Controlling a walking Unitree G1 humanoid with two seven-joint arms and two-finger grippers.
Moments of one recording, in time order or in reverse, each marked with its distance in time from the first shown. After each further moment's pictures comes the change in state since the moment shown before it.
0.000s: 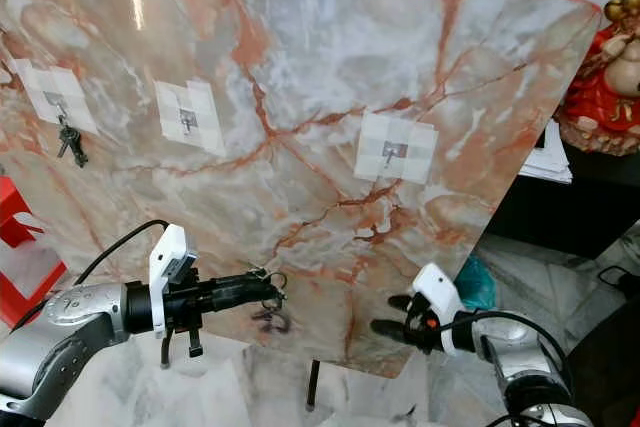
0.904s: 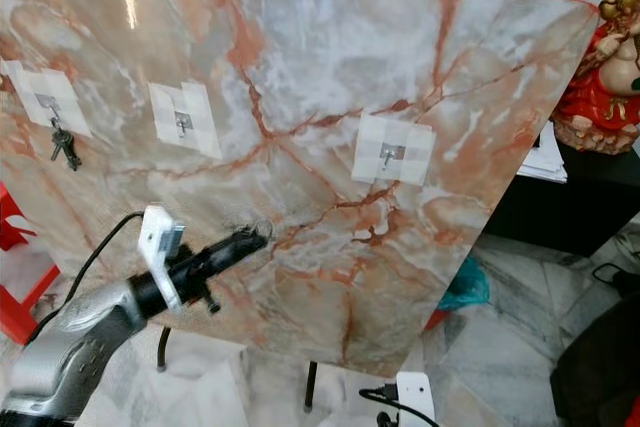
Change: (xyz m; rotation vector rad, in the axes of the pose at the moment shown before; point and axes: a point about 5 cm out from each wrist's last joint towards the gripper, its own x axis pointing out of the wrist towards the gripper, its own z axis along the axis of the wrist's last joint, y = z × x) left arm 0.000 0.011 -0.008 -0.119 -0.208 0.290; right arm 0.063 0.094 -0.138 0.622 0.372 -0.797
